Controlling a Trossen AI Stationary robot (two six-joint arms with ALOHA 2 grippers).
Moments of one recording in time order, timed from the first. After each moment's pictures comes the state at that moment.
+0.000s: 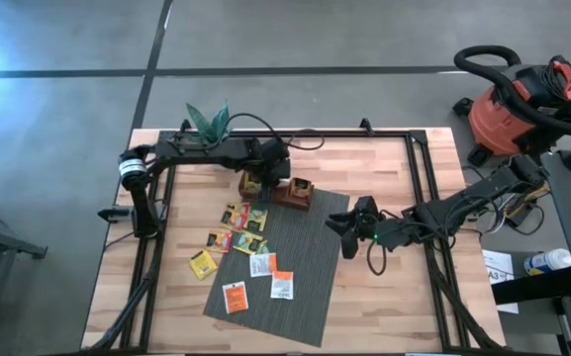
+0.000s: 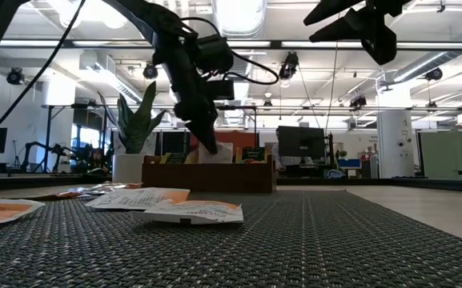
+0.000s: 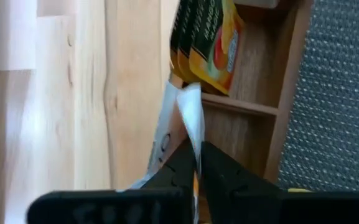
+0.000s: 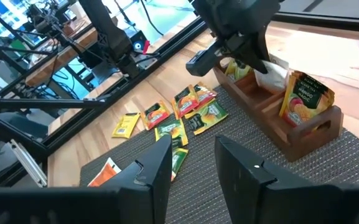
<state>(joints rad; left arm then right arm) 0.35 1.80 1.34 -0.60 0.03 0.39 0.41 1.19 0.78 -0.08 0.68 0.89</state>
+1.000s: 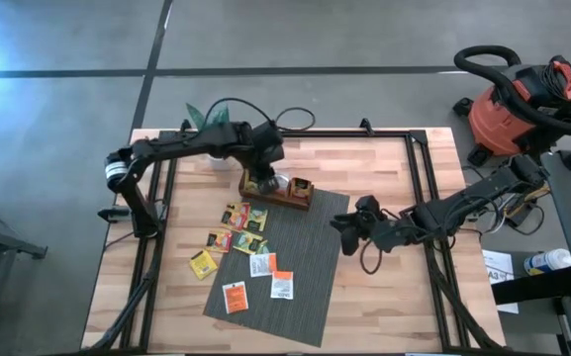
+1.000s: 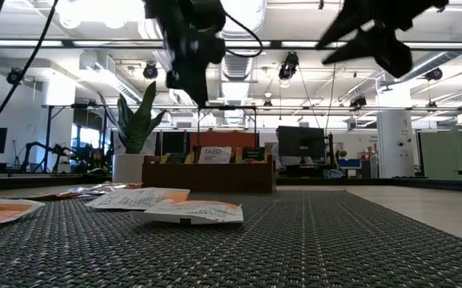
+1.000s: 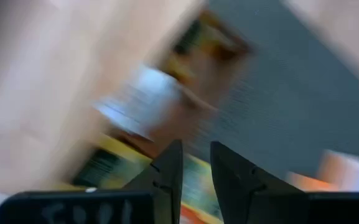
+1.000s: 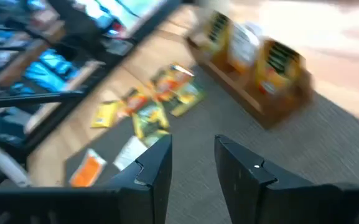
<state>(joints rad) 0.34 1.70 1.57 -0.99 0.11 -0.09 0.41 1.19 0.78 -0.25 0.67 1.08</state>
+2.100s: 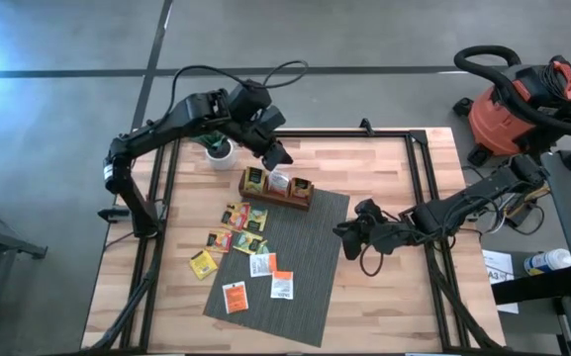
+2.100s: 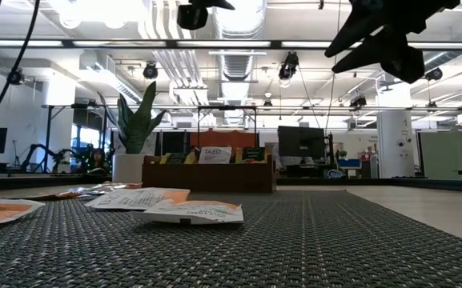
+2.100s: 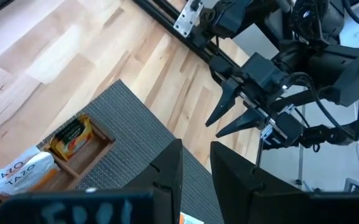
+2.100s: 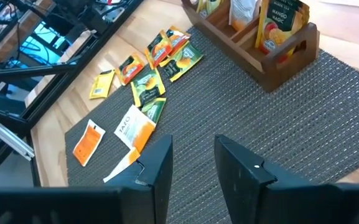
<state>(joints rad) 0.32 1.68 2.02 -1.04 0.38 -0.45 0.41 1.19 0.78 -0.32 0.57 1.14</state>
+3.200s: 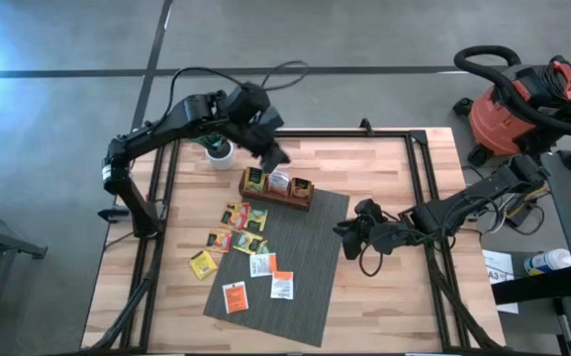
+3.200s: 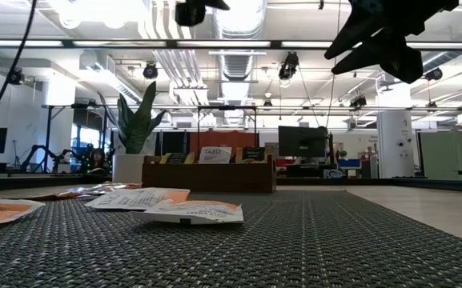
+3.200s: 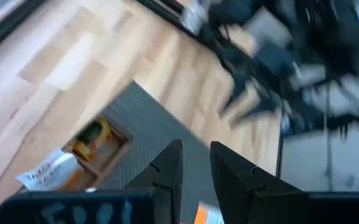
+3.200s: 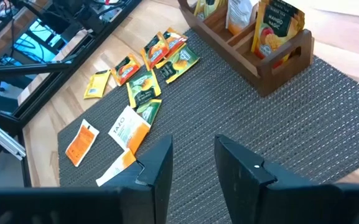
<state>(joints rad) 0.29 1.66 2.02 -1.08 0.32 -0.35 0.41 1.19 0.78 -0.32 0.58 1.12</state>
